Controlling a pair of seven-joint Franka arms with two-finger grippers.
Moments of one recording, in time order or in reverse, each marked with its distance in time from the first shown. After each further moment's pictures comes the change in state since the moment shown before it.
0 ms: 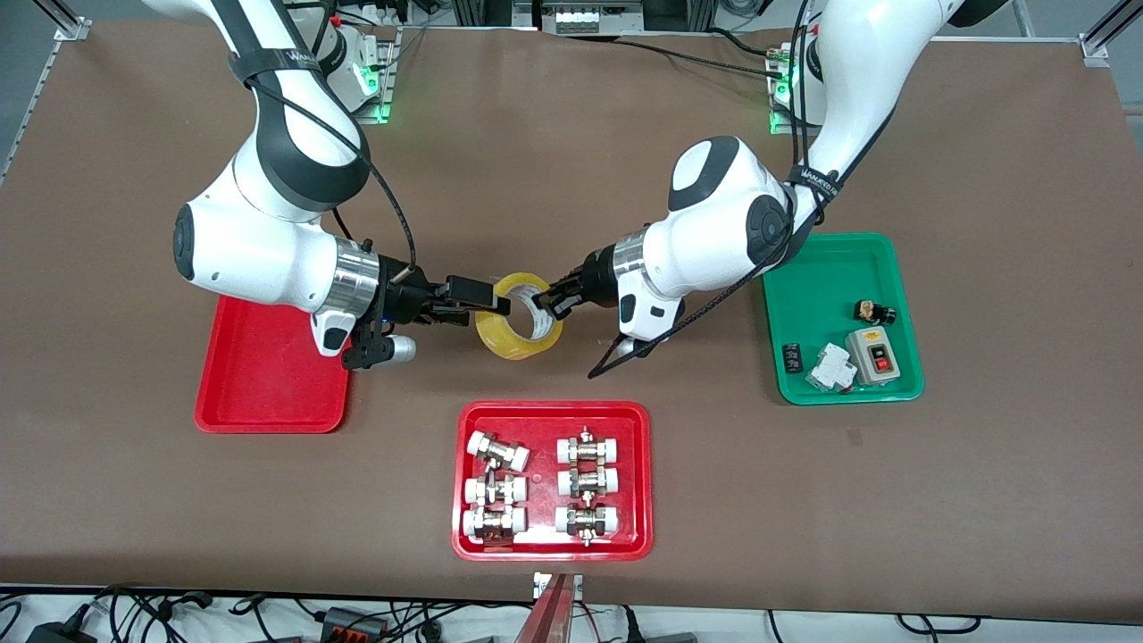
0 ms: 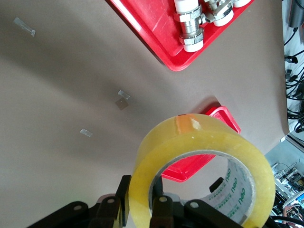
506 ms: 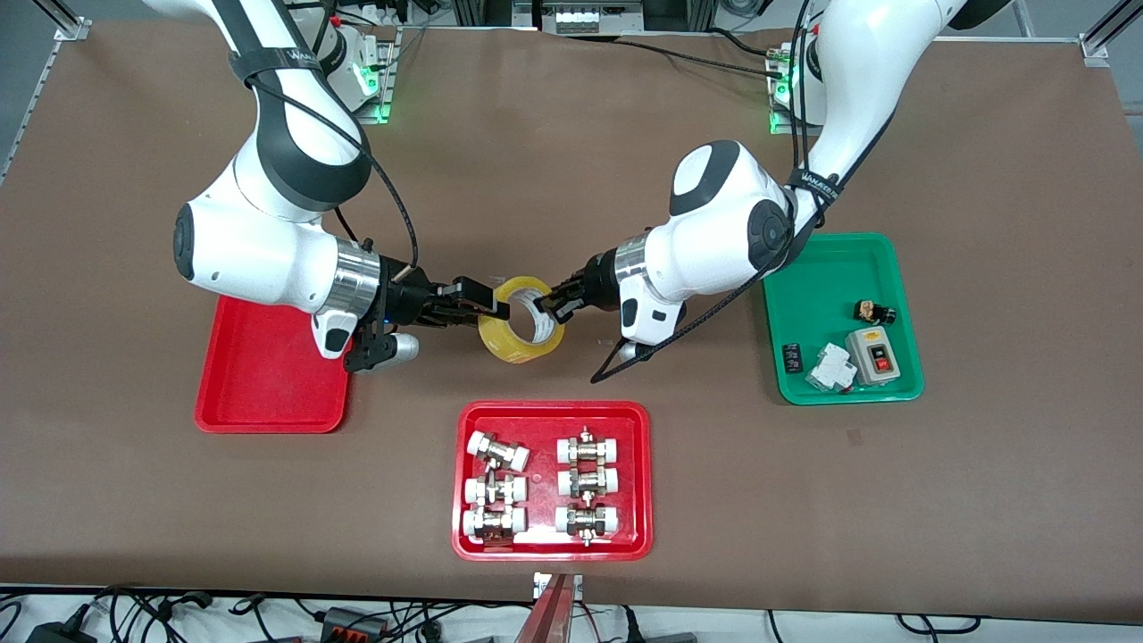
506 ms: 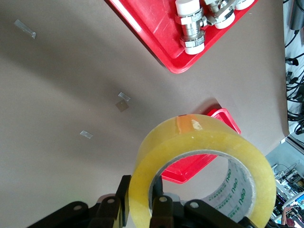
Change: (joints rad) left arm 0.000 0.008 0.002 0.004 0.000 0.001 0.000; right arm 0.003 0.001 -0.001 0.015 0.002 0.002 -0.040
